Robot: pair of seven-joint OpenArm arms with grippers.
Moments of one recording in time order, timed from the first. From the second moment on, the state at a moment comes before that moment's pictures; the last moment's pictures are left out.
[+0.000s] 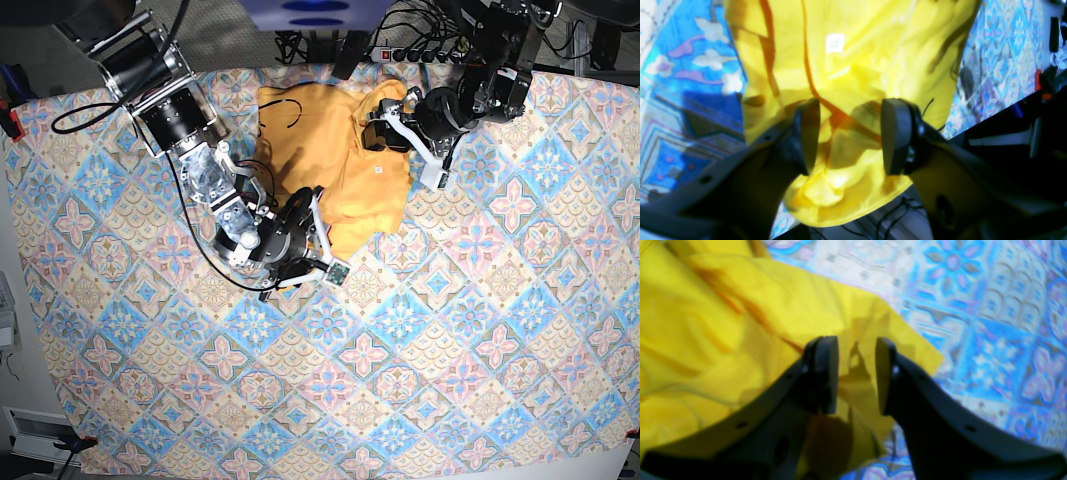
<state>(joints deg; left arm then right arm) 22.0 -19.1 11.1 102.3 -46.2 -1.4 47.6 15.6 6.7 -34.4 78.0 -0.8 31.5 -47.4</state>
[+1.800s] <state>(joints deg) 21.8 -18.9 9.2 100.1 -43.1 -1.4 47.3 18.1 6.7 -26.6 69.3 -0.1 31.6 -46.3</state>
